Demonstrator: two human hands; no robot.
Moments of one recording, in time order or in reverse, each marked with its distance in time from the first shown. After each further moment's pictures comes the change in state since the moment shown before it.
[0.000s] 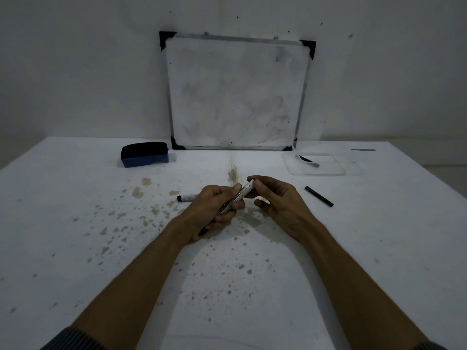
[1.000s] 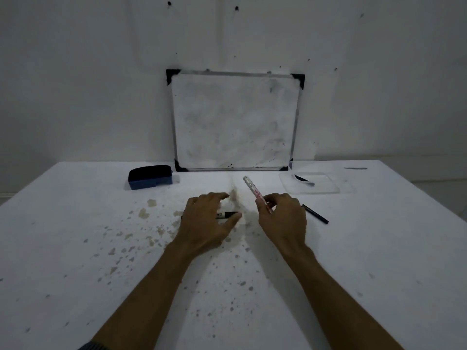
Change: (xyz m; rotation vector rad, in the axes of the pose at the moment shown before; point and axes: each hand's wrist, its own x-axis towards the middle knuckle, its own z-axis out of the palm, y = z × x) left_hand 0.009 -0.013 -0.019 1.301 0.514 0.305; right_hand 0.013 0.012 0.008 -1.150 0.638 -0.259
